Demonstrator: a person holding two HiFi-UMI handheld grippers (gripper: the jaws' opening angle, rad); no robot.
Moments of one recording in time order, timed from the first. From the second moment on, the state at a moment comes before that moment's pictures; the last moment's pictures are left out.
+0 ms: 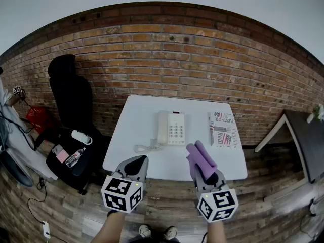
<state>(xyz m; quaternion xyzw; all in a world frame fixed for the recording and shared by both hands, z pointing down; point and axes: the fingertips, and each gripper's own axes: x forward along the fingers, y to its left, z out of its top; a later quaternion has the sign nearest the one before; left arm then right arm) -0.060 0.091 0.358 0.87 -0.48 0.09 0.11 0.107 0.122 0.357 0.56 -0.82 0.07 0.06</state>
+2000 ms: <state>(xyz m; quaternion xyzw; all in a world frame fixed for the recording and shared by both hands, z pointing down) -0.033 -0.135 0.416 0.86 -0.47 0.13 0.15 0.124 -0.121 0.411 0.53 -0.83 0.09 0.12</state>
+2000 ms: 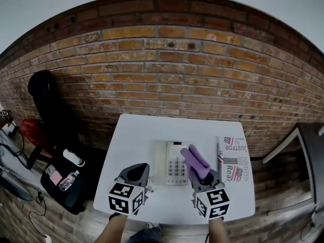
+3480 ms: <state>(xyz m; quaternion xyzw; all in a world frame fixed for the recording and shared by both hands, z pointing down) -0.024 -0.210 0.452 0.83 -0.50 0.13 0.20 0.105 -0.276 0.495 0.38 -0.81 -0.05 0.45</state>
